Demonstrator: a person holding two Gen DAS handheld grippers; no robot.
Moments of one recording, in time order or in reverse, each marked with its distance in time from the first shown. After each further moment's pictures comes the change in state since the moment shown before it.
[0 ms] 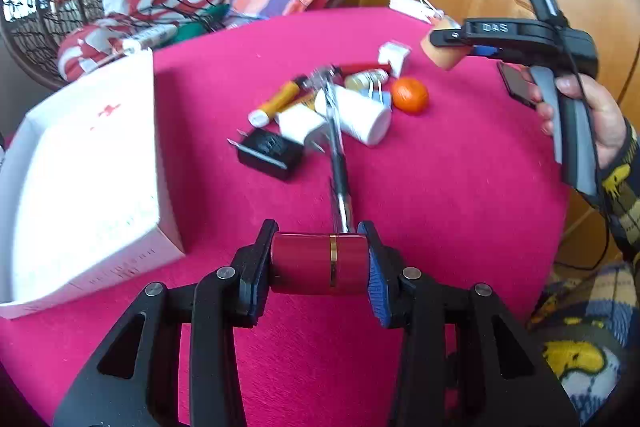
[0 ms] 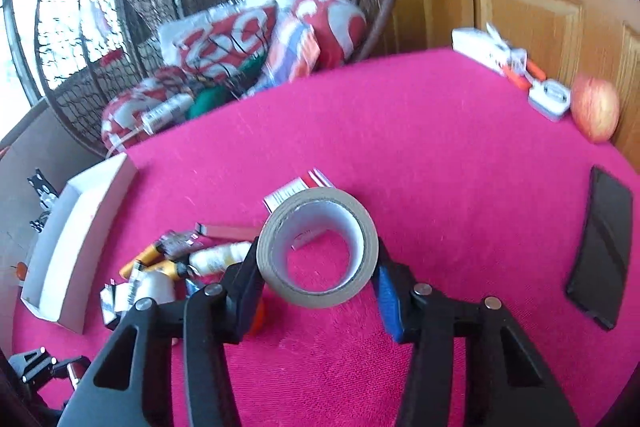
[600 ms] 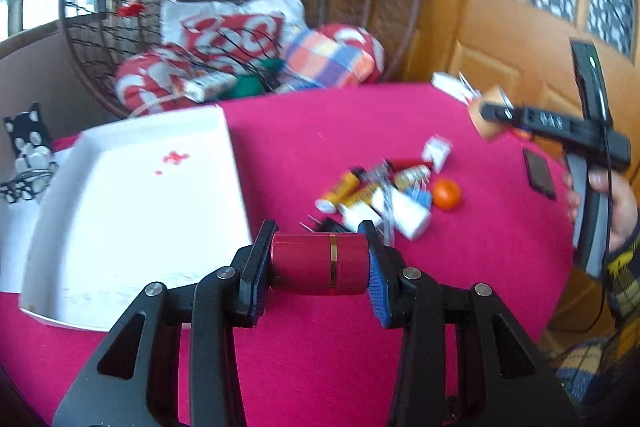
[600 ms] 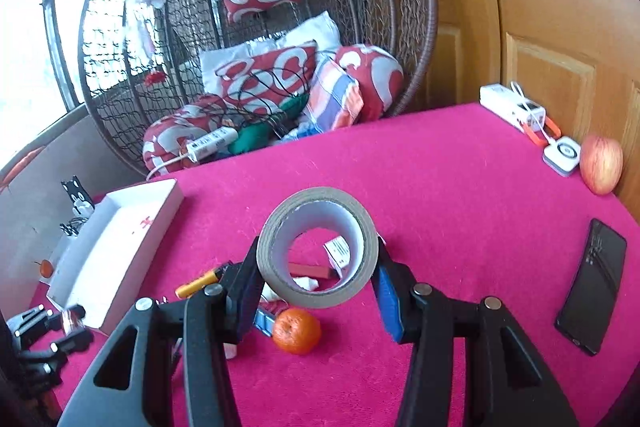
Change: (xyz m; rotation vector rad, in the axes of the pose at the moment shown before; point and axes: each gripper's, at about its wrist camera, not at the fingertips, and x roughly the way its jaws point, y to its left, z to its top) left arm -0.056 0.043 0.030 -0.152 -0.208 0.098; right arm -0.037 0.028 0.018 -0.060 -0.111 0.083
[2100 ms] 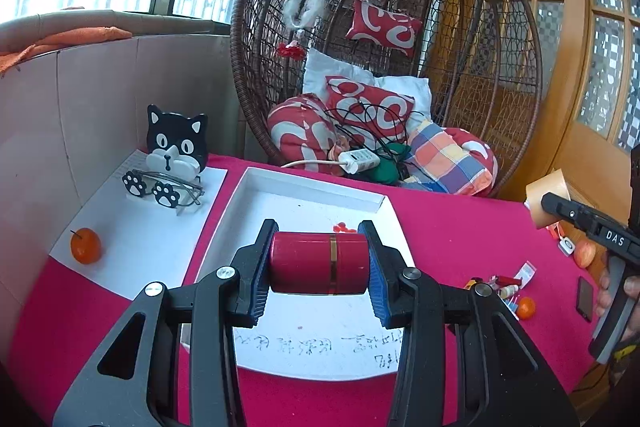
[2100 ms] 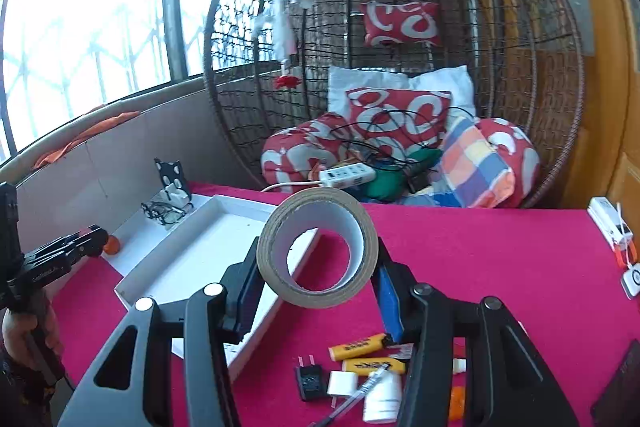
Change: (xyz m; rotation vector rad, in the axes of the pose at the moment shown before) left arm -0.085 0.155 0.017 -0.302 -0.219 0.248; right arm 0.002 0.165 0.037 -0.298 -0.049 0.268
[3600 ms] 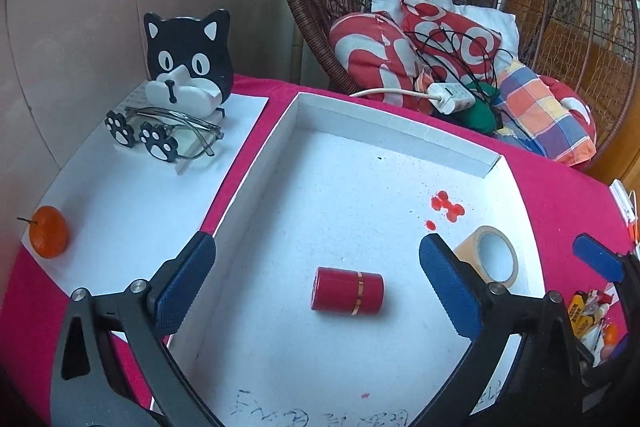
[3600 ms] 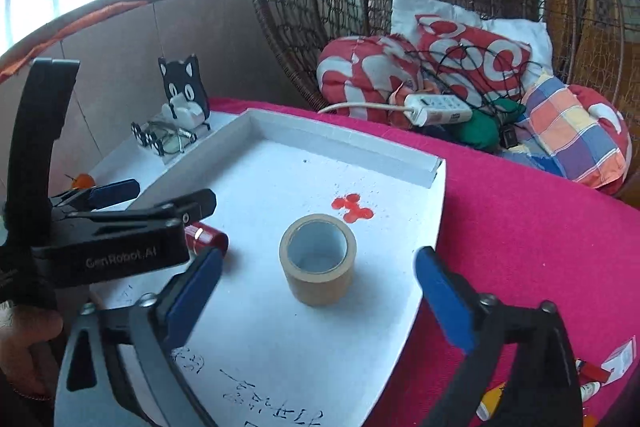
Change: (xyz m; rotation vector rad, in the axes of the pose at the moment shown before) left arm 0.150 0.033 -0.011 -0.056 0.256 0.237; right arm 0.152 0.089 -0.037 -0.099 0.196 0.018
